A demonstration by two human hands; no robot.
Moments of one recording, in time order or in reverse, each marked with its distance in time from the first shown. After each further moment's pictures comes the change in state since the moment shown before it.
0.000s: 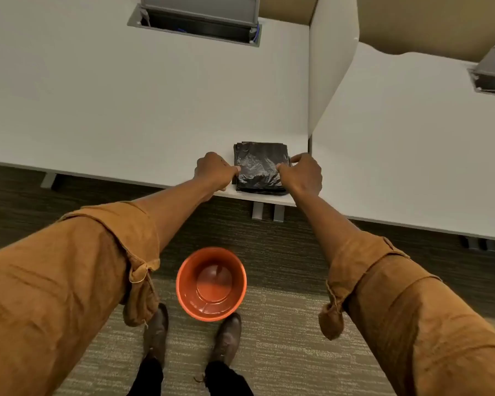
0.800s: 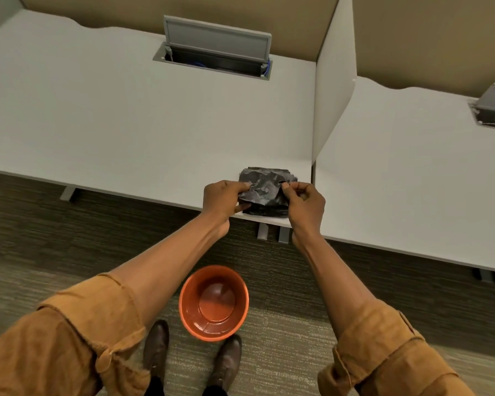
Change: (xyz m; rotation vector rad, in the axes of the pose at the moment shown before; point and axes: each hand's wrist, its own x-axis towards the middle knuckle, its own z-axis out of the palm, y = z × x) left_hand -0.069 0.024 -0.009 -0.890 -0.015 -0.184; right_hand -0.058 -0.012 -0.025 0.759 0.015 0.062
